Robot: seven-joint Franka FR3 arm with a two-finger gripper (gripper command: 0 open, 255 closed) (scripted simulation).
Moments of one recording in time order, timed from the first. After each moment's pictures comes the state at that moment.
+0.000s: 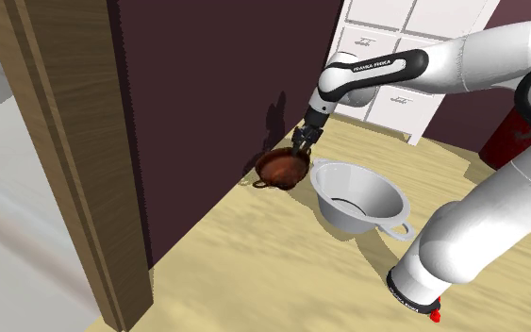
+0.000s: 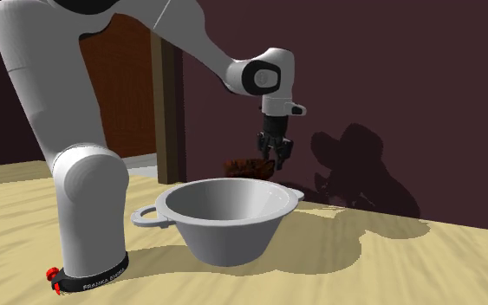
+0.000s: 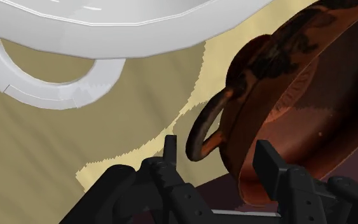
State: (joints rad) arm -0.06 -0.22 -0.18 -2.28 0.16 2.13 -0.18
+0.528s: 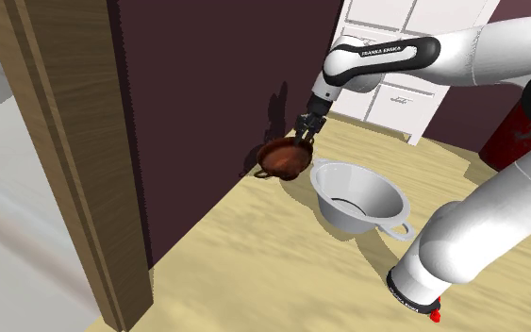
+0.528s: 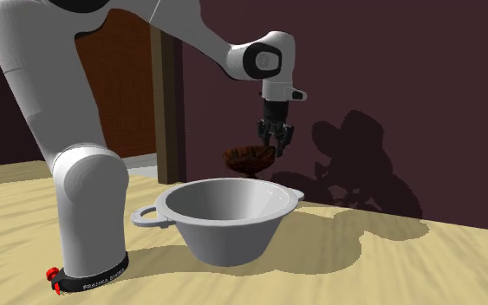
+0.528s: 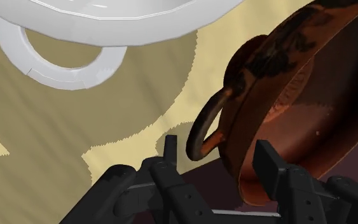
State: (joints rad) arm -0.06 -0.24 -0.18 -2.19 0.15 2.02 -0.15
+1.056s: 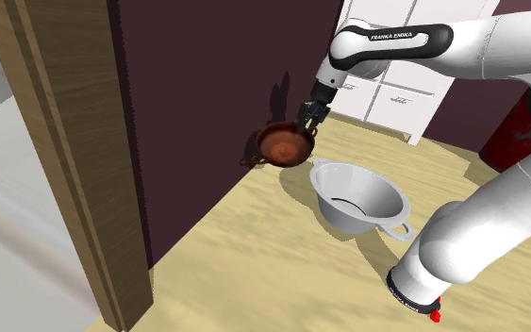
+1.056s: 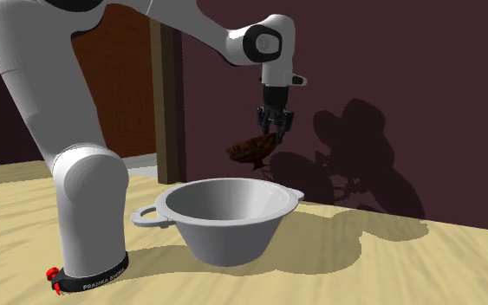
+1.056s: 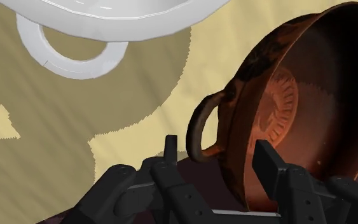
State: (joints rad) arm -0.06 -0.26 -0.17 -2.11 0.14 1.91 -0.13
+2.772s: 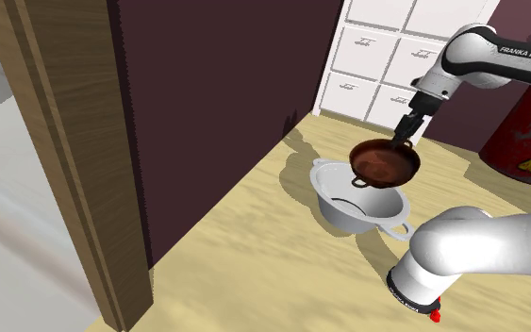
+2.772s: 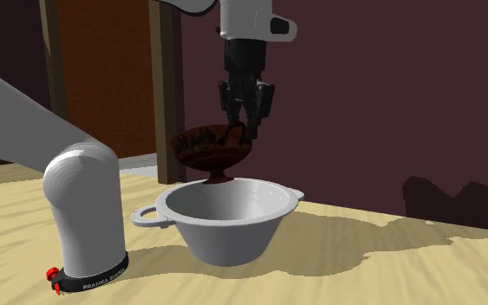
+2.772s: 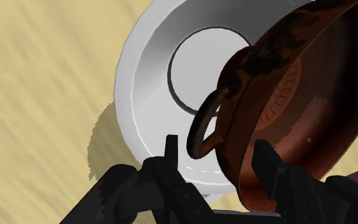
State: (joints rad) arm -0.29 -0.84 -0.41 -2.38 -0.11 1.59 -0.44
